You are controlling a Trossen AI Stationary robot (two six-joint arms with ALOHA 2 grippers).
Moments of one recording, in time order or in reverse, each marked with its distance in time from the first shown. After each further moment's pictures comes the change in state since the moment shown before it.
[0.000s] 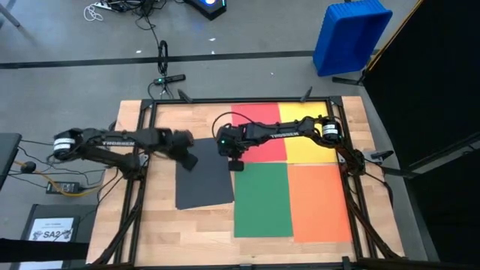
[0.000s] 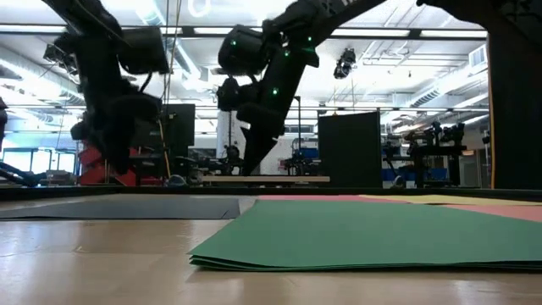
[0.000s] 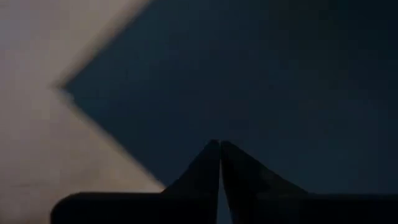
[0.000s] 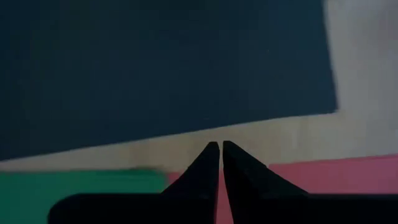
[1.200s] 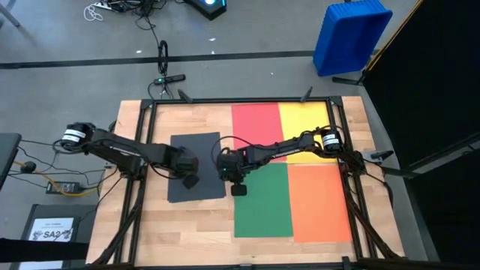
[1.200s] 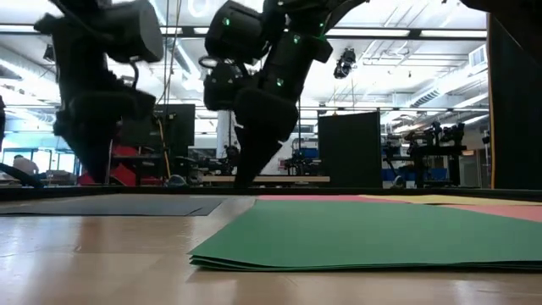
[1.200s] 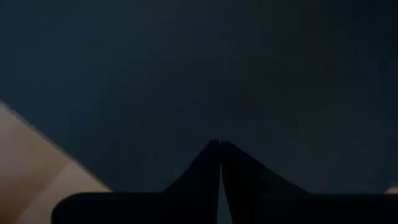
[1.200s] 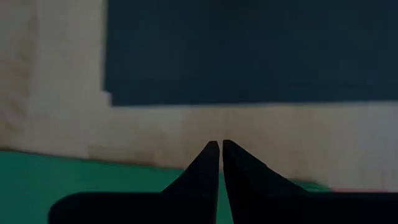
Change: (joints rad) left arm -0.353 0.131 0.045 -0.044 -0.068 -0.232; right arm 0.182 0.003 -0.086 0.076 -0.079 0.111
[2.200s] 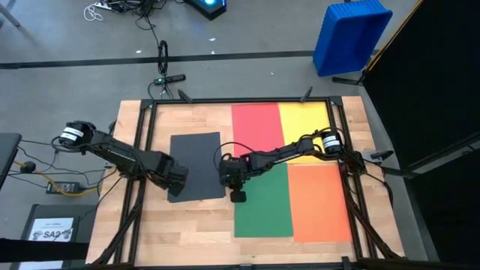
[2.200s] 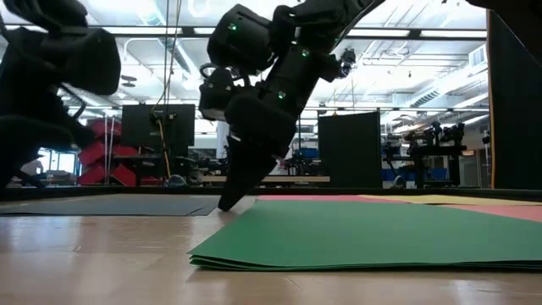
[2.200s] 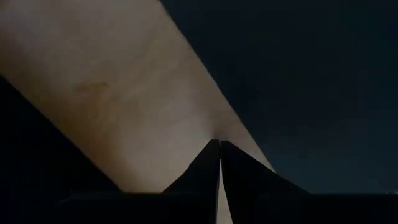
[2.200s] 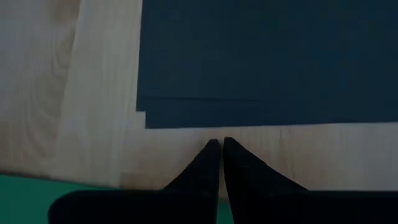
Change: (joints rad) left arm -0.113 -0.039 -0.144 -0.167 0.270 -0.356; right arm 0.031 0.001 -0.126 0.229 -0.051 0.074
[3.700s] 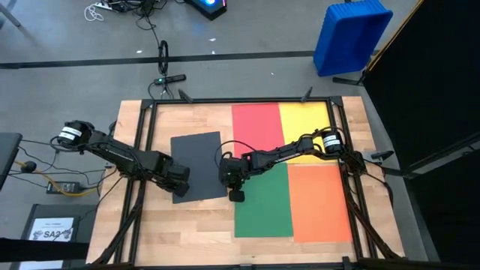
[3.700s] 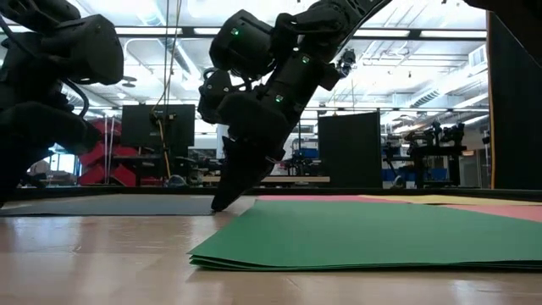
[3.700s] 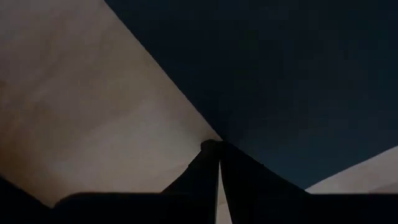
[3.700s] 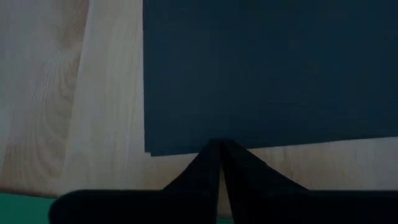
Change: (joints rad) left arm -0.001 -0.001 -0.039 0.213 0.058 -0.067; right arm -0.010 0.002 -0.034 0.089 -0.045 0.055
